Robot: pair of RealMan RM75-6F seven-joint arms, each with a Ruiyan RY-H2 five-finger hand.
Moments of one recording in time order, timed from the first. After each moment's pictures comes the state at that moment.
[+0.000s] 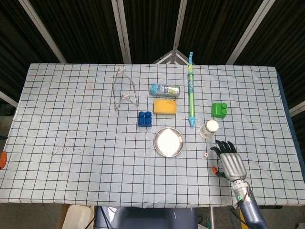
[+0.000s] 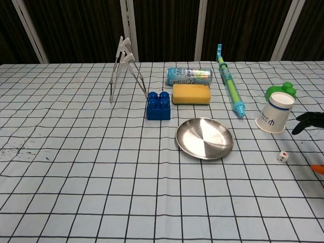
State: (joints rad) left arm -0.07 -1.06 -0.10 -1.57 1.38 1.47 -0.02; right arm 0.26 -1.42 0.11 -1.65 -1.26 1.17 -0.35
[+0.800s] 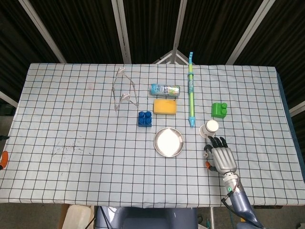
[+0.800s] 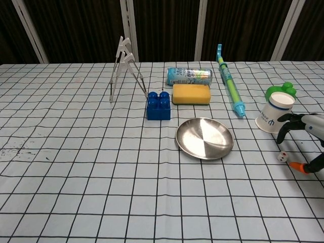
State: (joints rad) left arm -0.07 -1.08 -0.10 -1.57 1.37 1.46 0.02; right arm 0.34 -1.52 0.13 -1.56 -1.17 1.11 -0.42
